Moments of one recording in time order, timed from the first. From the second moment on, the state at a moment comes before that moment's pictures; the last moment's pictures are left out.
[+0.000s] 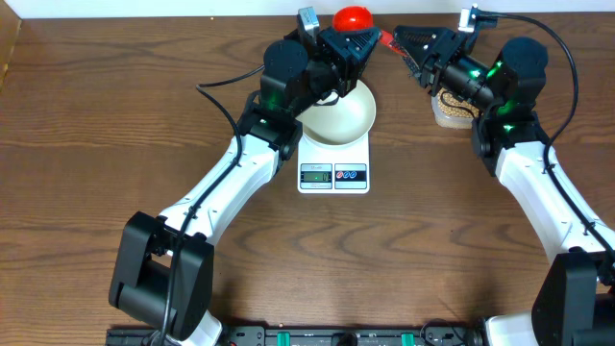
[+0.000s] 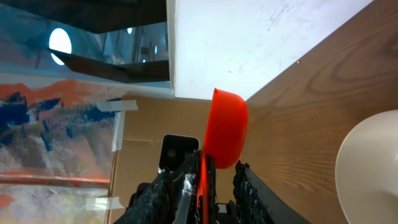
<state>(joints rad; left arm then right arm) -0.45 1.75 1.26 0.49 0.41 -1.59 0.11 1.61 1.12 0.48 -0.78 1.41</state>
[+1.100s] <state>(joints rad) -0.45 1.75 1.26 0.49 0.43 -1.59 0.11 1.61 1.12 0.47 -0.84 1.41</state>
